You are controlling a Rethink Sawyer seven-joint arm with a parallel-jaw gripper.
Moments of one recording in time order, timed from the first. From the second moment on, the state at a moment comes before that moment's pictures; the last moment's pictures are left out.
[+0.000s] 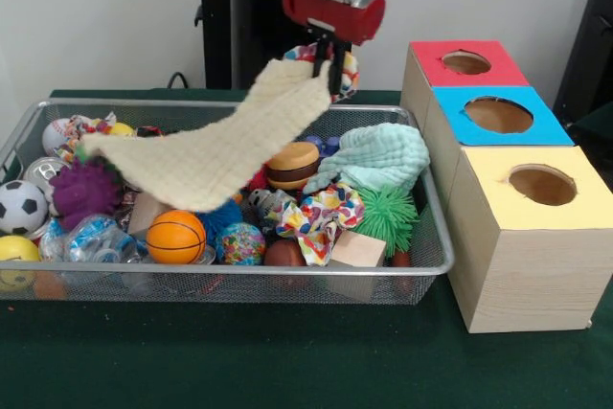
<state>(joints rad) -0.19 -0.81 -0.03 1.88 -0.14 0.46 2.31</state>
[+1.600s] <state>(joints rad) -0.13 -0.77 -0.18 1.87 -0.28 0.42 2.31</state>
